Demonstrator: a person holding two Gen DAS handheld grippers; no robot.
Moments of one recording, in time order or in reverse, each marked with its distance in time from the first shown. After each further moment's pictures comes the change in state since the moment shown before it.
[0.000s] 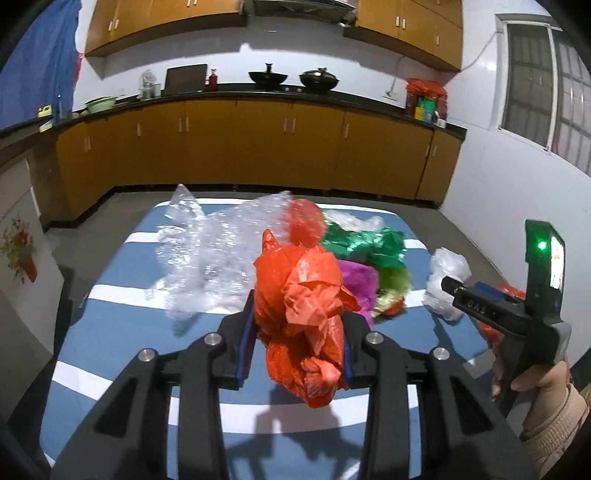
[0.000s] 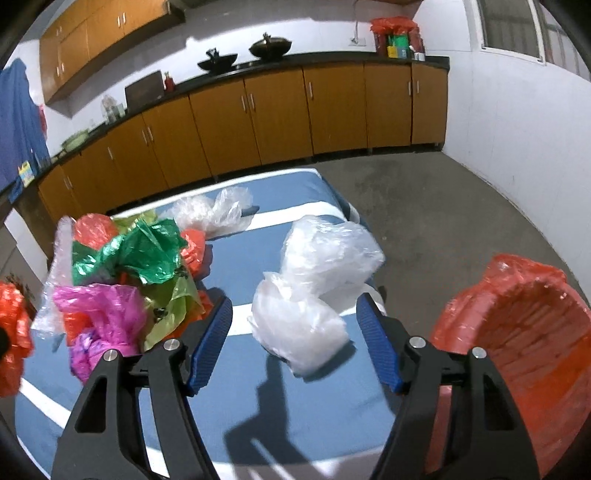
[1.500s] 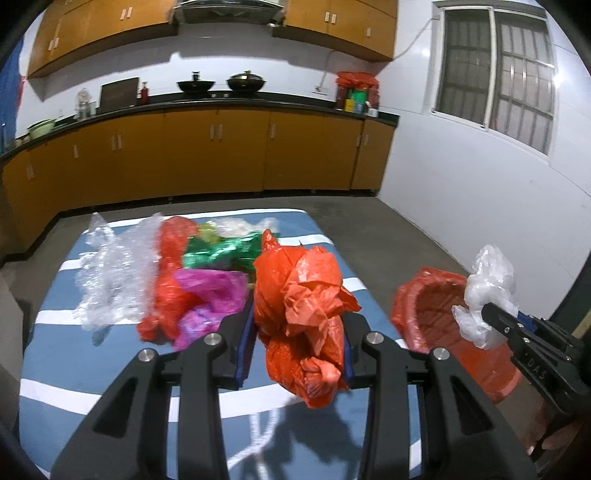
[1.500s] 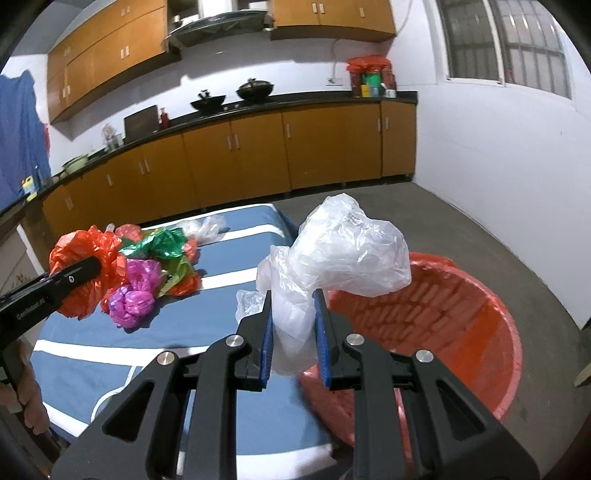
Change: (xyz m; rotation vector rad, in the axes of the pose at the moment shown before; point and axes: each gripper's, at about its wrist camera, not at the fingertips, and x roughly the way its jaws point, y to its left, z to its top) left arm -0.026 -0.099 0.000 0.144 0.001 -0.237; right arm -0.174 -0.074 -0.058 0.039 -0.173 -0.060
